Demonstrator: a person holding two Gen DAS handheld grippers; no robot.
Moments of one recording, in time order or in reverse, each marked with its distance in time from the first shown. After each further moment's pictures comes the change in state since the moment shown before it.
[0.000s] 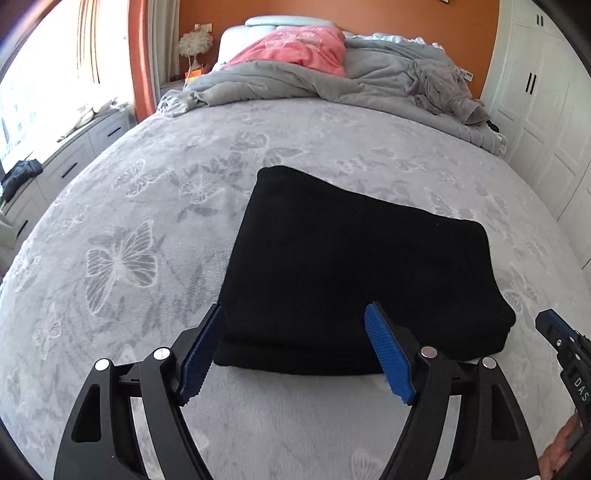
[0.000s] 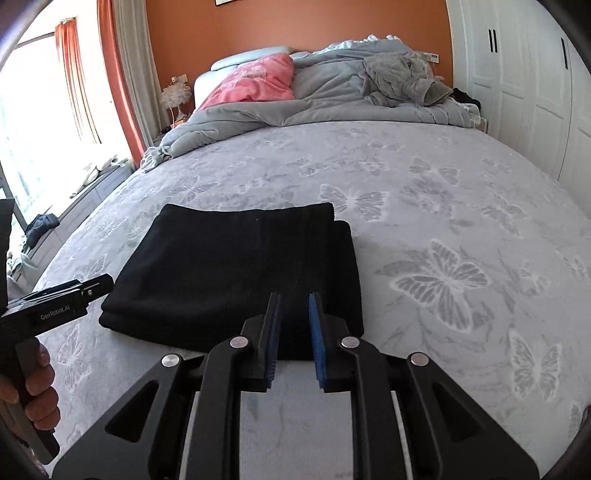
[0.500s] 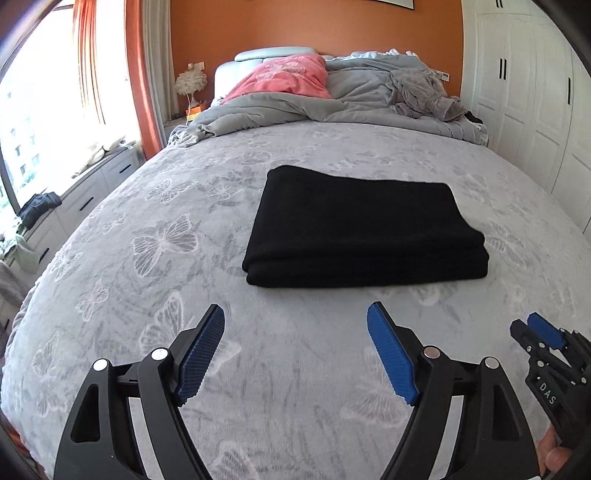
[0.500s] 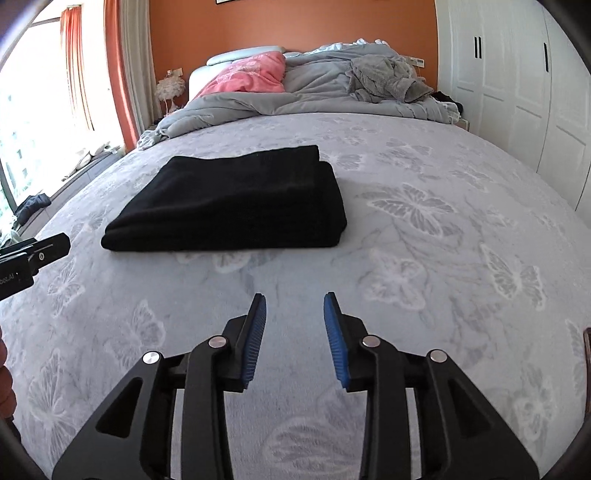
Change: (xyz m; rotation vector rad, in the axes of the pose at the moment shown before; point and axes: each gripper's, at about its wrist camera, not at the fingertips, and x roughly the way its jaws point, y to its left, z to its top) left arm -0.068 -0.003 -0.091 0.105 -0.111 0.043; right arm -0.036 0.018 -0.100 -0.018 -0.013 -0.071
